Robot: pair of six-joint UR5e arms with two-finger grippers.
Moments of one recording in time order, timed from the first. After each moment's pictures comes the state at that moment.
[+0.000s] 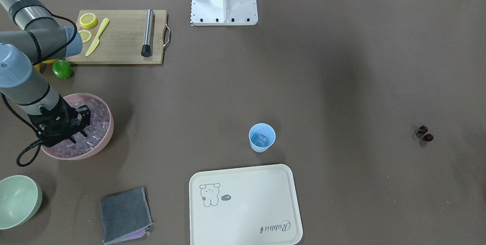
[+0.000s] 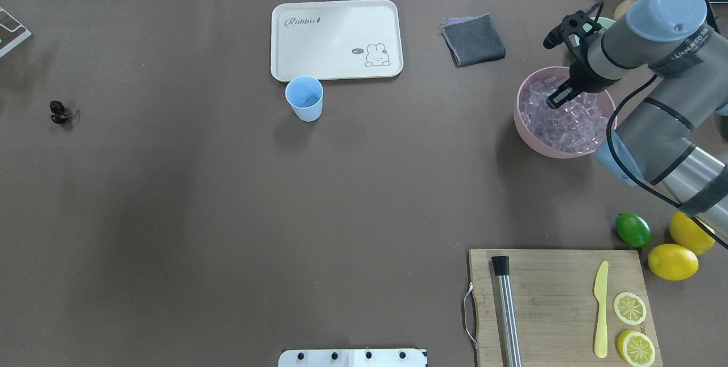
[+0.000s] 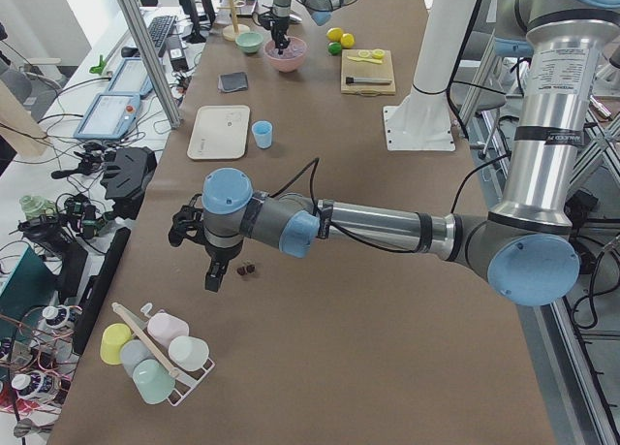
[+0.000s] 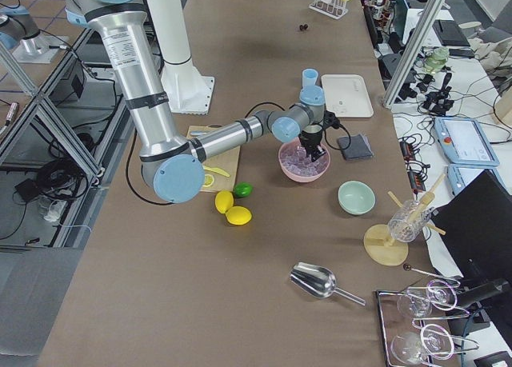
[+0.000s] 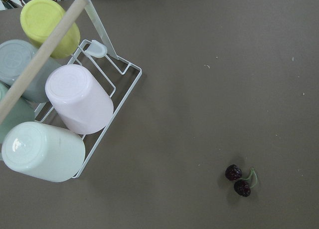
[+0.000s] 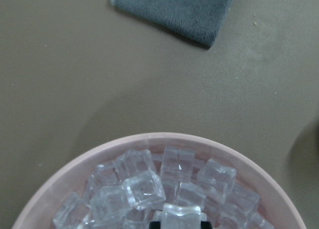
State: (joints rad) left arm -1.56 -1.68 -1.58 -1.83 -2.35 -0.12; right arm 0.97 -1.24 1.61 -1.29 2.08 0.22
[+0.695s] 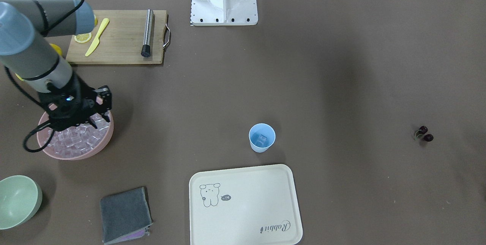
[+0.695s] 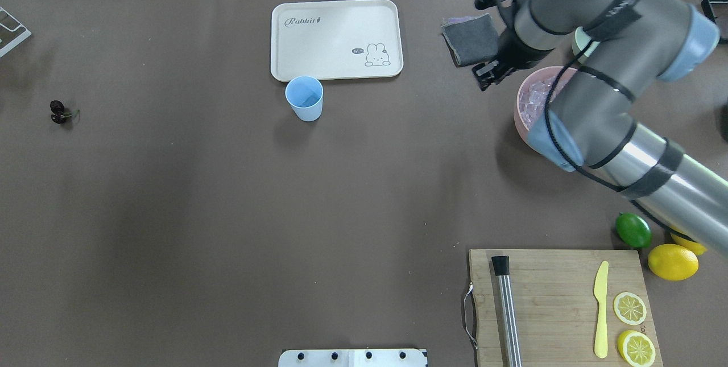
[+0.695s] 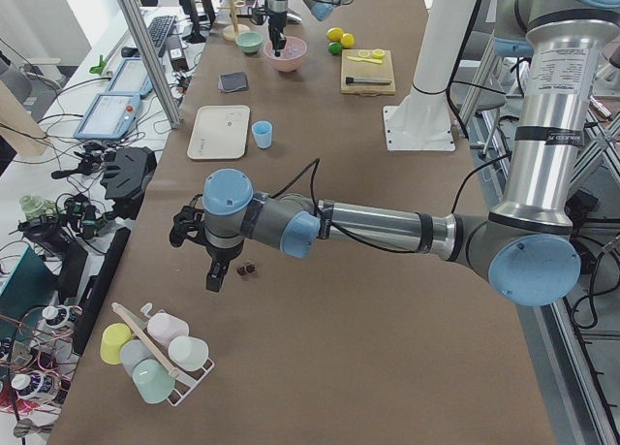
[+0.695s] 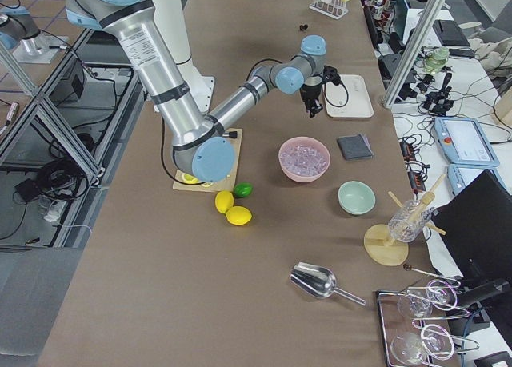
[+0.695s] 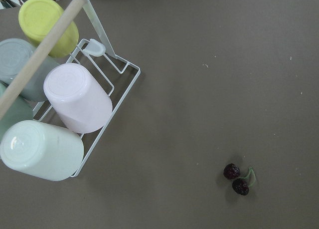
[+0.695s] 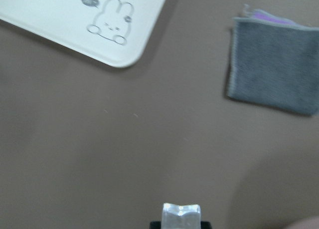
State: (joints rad) left arm -1.56 -1.68 -1.57 -1.83 -2.36 -0.12; right arm 0.83 -0.93 1.64 -1.53 2.03 0.56
